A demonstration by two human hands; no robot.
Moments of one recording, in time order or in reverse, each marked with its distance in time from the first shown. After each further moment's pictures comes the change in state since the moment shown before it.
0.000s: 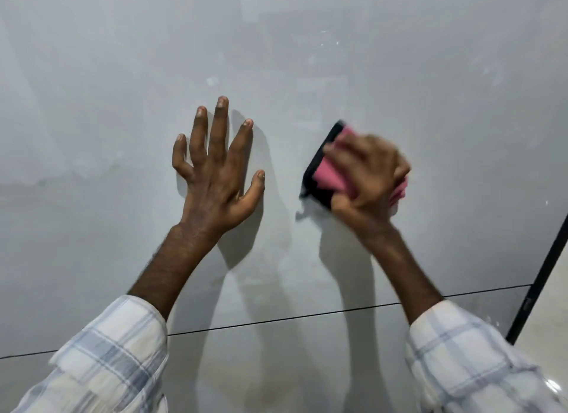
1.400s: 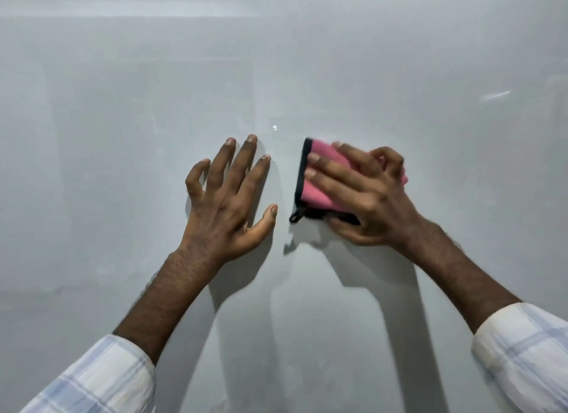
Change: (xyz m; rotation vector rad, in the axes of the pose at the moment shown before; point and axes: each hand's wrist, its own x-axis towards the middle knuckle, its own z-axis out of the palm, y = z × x) left_hand 0.113 -0.039 -0.017 0.148 0.198 0.173; right_hand 0.164 0.033 -0.006 -0.370 -0.099 -0.665
